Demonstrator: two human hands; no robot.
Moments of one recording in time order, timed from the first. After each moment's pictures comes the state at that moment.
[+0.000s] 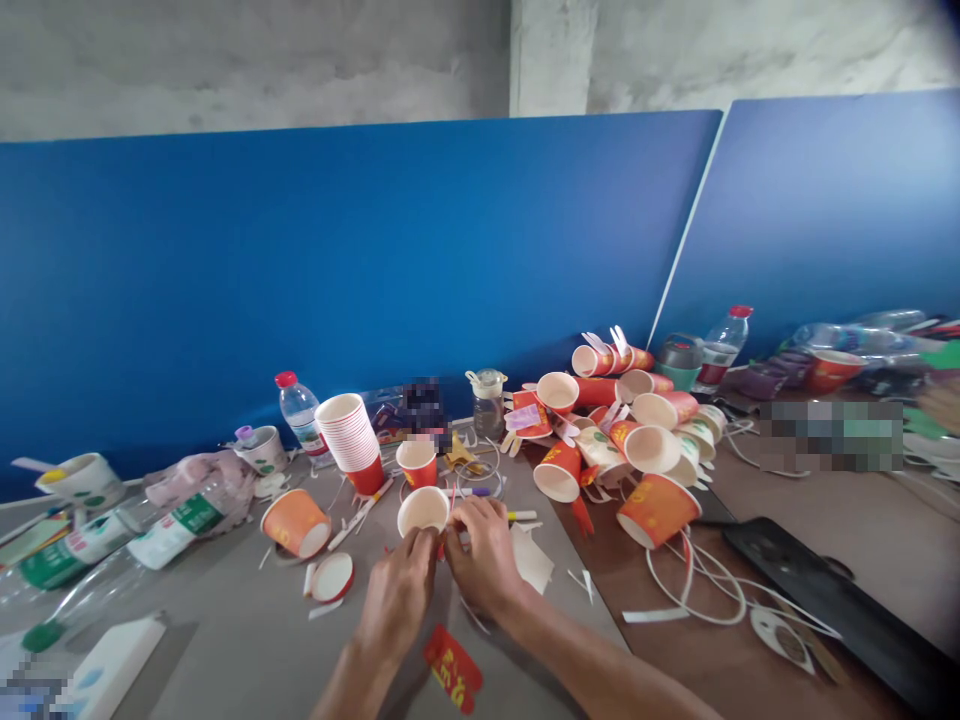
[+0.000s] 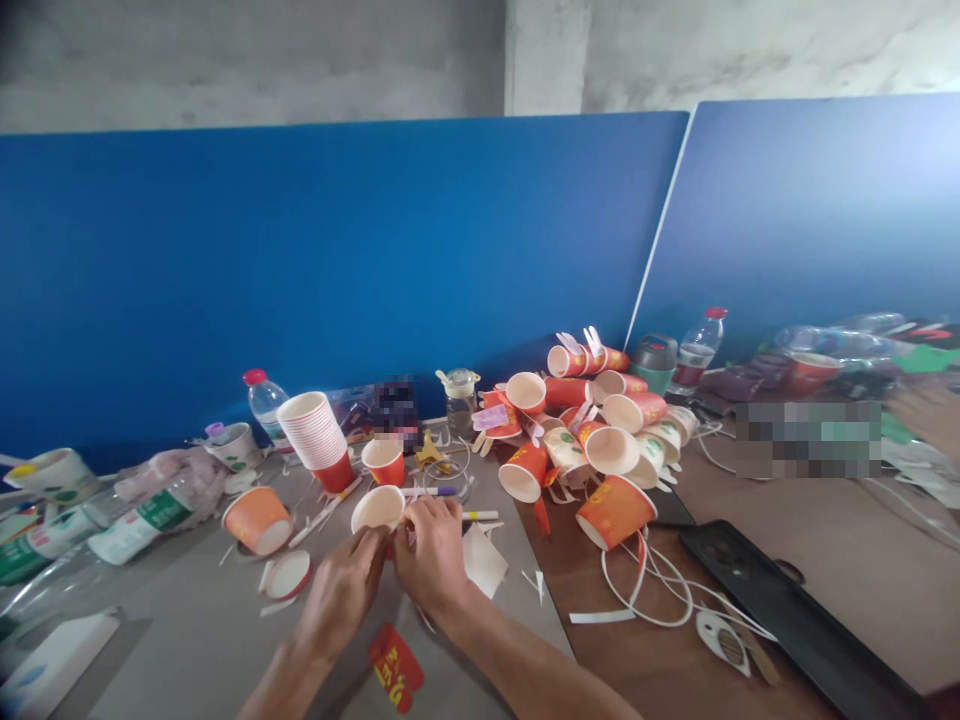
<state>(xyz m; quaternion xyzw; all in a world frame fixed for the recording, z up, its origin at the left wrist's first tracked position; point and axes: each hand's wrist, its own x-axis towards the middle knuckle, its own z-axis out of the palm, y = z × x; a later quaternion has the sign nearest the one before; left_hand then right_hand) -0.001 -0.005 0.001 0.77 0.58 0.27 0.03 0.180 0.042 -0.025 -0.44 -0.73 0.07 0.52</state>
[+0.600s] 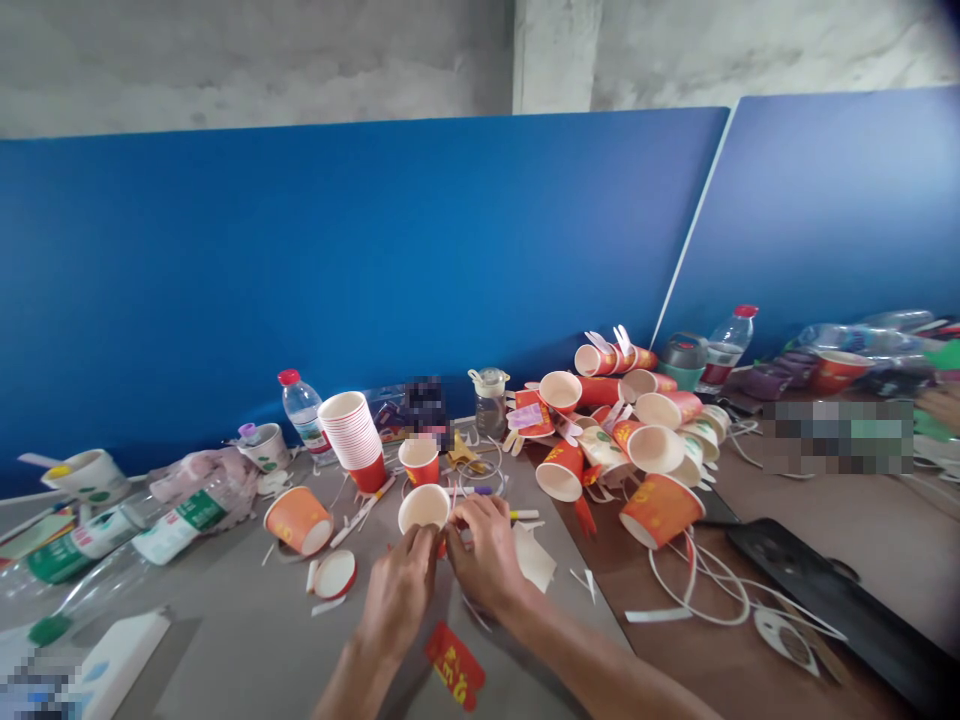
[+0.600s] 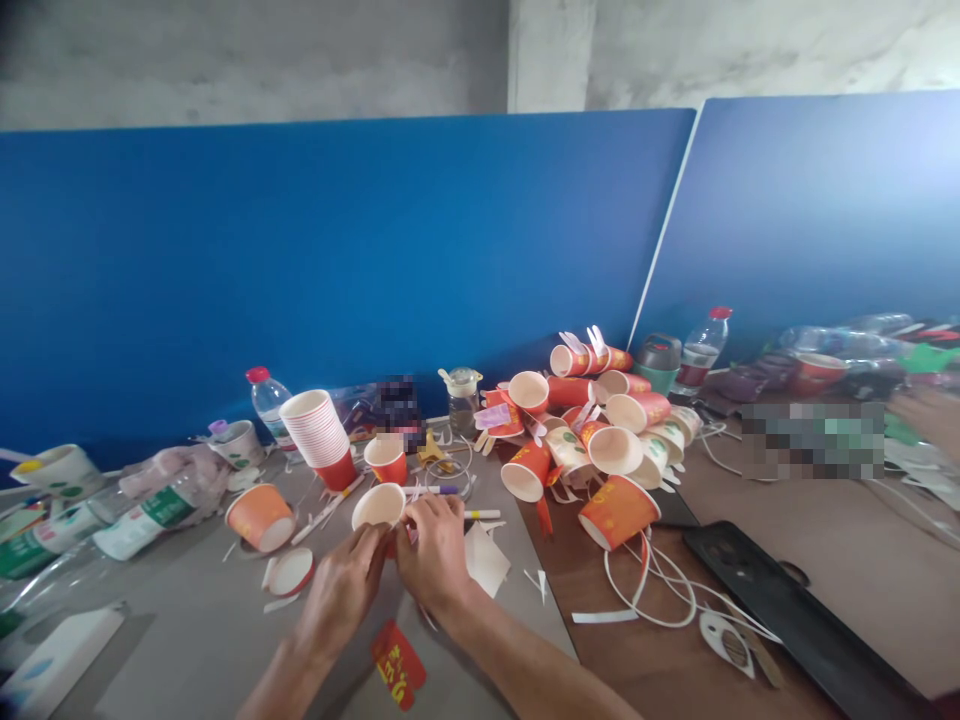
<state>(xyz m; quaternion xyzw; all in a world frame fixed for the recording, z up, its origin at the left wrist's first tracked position) 0.000 -0.006 0.007 0.76 0.57 0.31 0.03 0.183 0.040 -0.022 -0.42 -0.74 0.10 0.52</state>
